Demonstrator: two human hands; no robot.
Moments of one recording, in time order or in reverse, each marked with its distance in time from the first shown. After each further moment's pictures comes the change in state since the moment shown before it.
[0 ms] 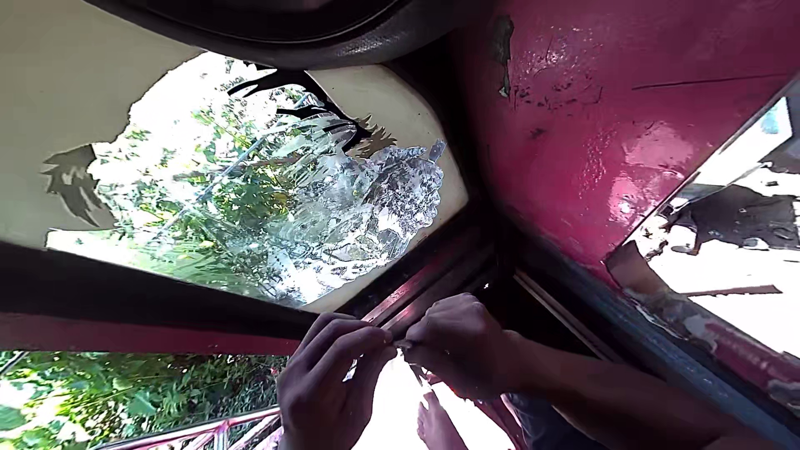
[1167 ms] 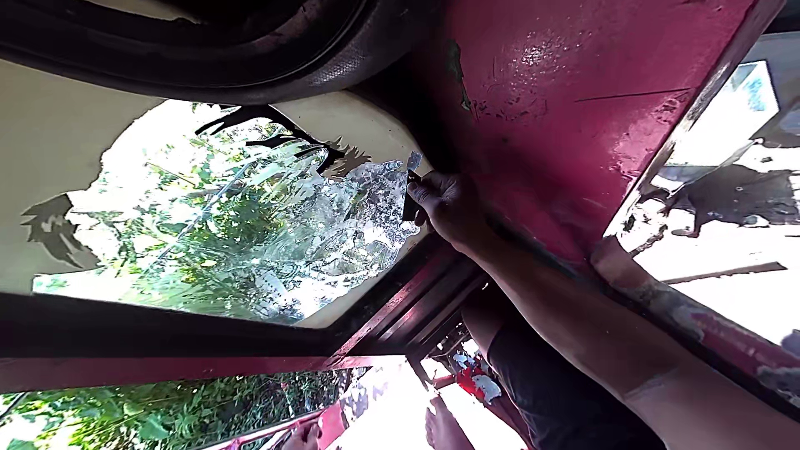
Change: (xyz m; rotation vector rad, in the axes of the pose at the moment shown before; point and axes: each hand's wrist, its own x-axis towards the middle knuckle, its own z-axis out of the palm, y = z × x) left_hand -0.327 -0.182 -0.027 0.489 -0.203 -1.347; right_hand 0.079 0.087 -0.057 0.041 0.446 0.763
